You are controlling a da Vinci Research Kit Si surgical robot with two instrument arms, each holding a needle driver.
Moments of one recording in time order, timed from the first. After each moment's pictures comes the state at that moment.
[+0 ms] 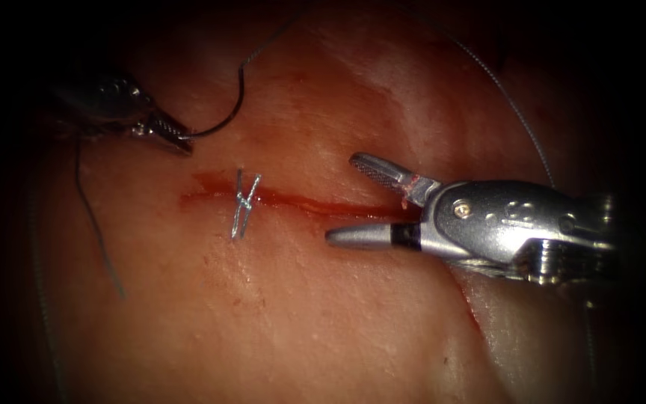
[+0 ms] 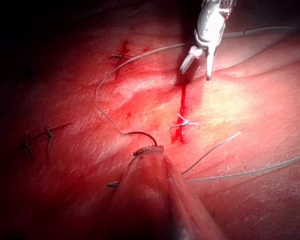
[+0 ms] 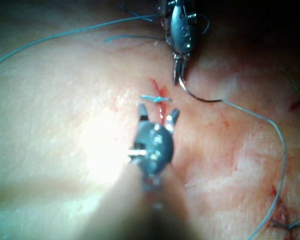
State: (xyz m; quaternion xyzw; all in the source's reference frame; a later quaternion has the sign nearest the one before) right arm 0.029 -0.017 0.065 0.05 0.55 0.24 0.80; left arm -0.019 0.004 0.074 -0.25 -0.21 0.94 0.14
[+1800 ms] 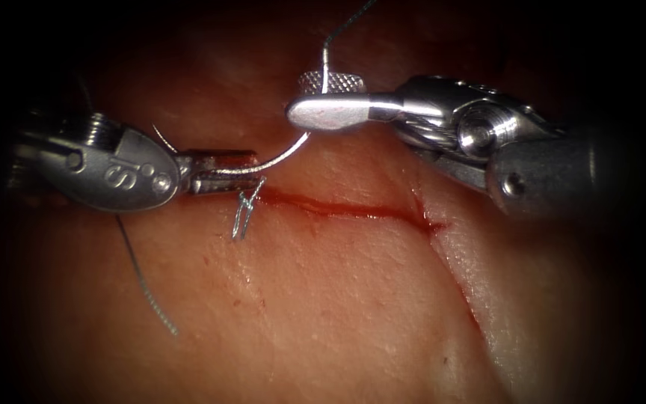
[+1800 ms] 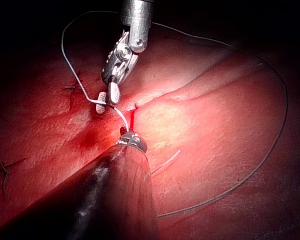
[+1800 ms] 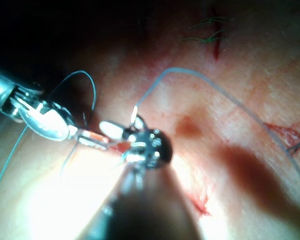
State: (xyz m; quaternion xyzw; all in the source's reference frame) right arm 0.032 -0.010 0.067 0.35 0.59 0.48 0.55; left arm -0.027 -0.002 0.064 -0.37 0.10 0.92 -0.05
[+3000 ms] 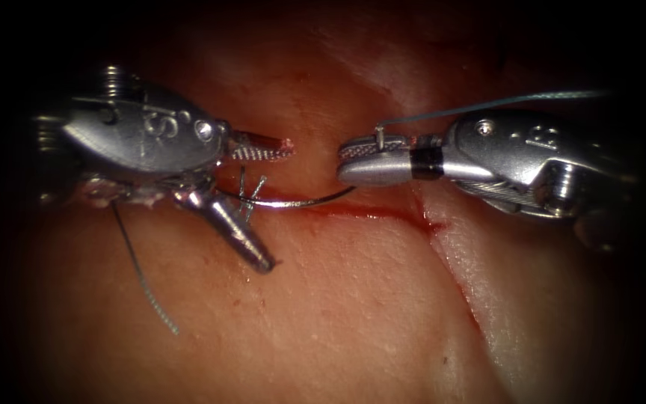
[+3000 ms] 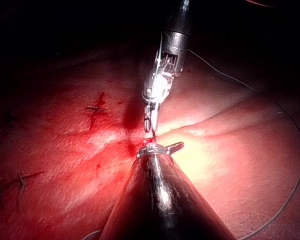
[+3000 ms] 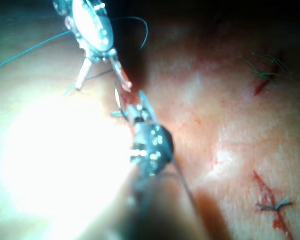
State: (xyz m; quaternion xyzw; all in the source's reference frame) right arm 0.028 -0.012 0.063 0.18 0.59 0.15 0.77; left arm -0.030 0.001 0.060 -0.33 -0.30 0.88 0.18
